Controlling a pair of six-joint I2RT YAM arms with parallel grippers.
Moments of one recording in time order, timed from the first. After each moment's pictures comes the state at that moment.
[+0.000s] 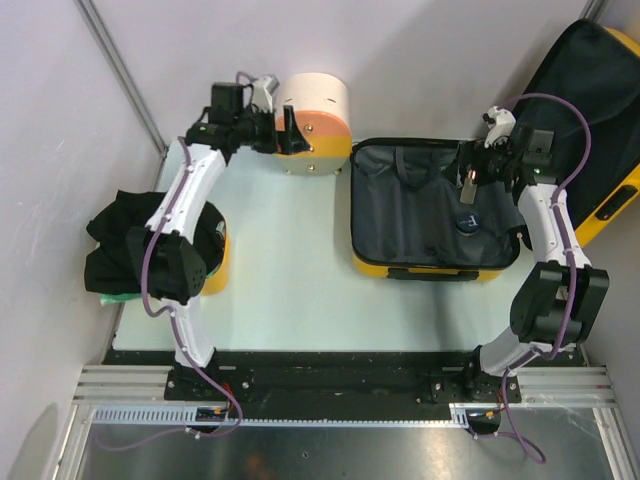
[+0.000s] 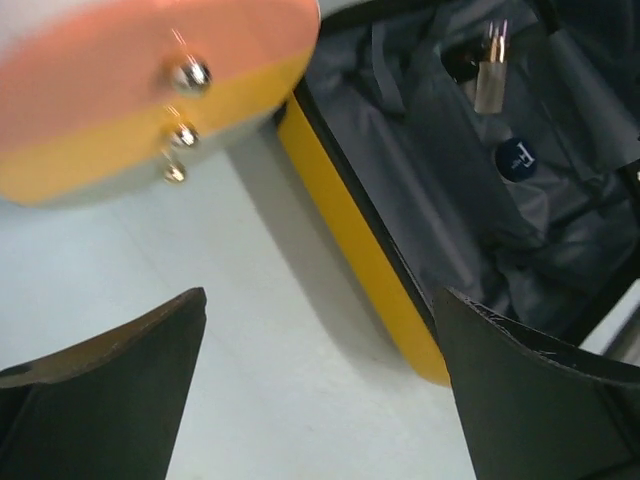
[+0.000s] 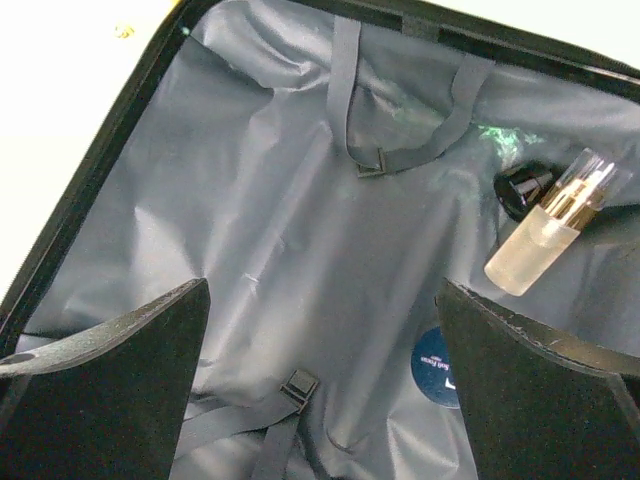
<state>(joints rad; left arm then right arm) -0.20 1.91 2.03 -0.64 0.54 -0.12 -0.15 1.58 1.44 -0.41 -0.60 -0.15</state>
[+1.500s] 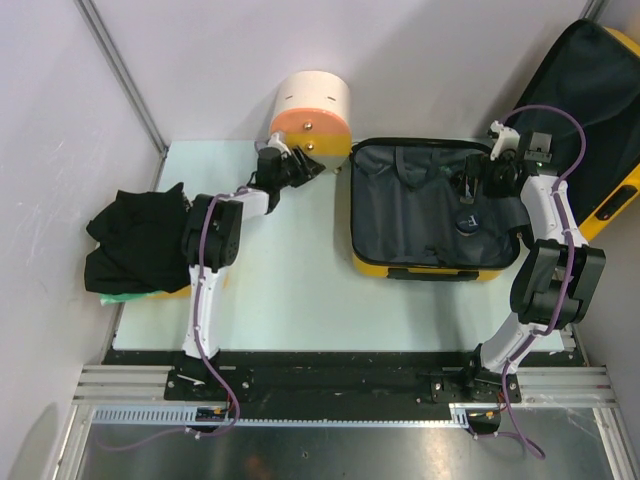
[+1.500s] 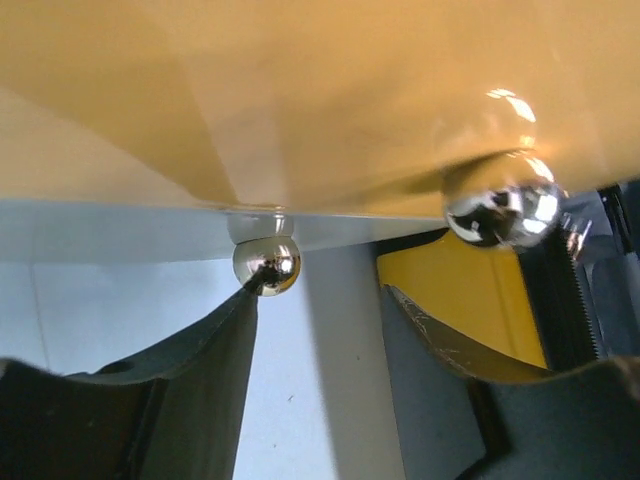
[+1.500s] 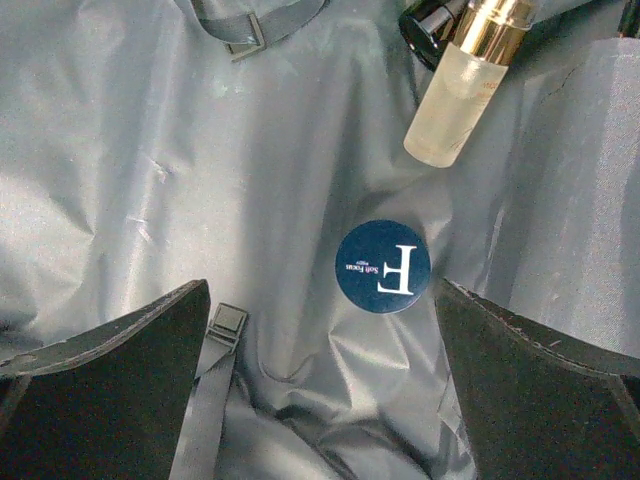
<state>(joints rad) -0.26 2.39 1.67 0.44 0.35 -0.73 -0.21 1.72 1.51 -0.61 -0.40 -0.19</state>
